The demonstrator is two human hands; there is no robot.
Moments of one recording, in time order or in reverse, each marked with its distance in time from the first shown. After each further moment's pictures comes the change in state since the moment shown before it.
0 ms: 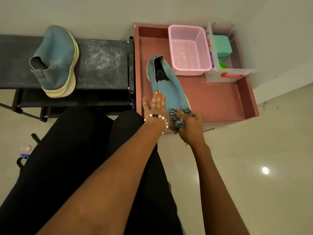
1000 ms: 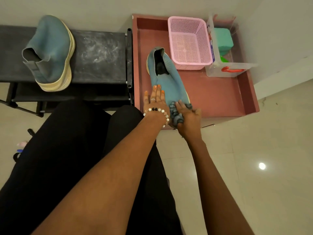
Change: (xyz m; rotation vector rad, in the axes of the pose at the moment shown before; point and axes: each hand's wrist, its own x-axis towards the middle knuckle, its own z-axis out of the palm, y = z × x) left_hand -0.004 0.000 -0.010 -0.045 0.001 0.020; right_hand 0.001 -0.011 -0.001 -0.004 0.023 -0.030
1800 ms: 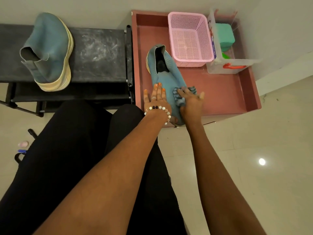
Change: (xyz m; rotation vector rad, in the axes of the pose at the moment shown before) left_hand 0.003 -0.002 -0.003 -0.036 -0.076 0.016; right_hand 0.045 0.008 0.007 -0.098 0.179 -0.013
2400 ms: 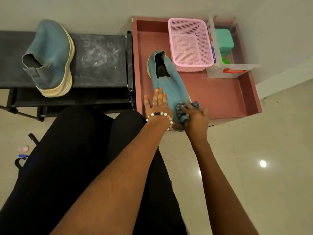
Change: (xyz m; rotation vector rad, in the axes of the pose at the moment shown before) left_hand -0.004 0.002 0.000 -0.010 0.020 -0.018; right_hand -0.036 0.008 -0.009 0.036 -0.054 0.040
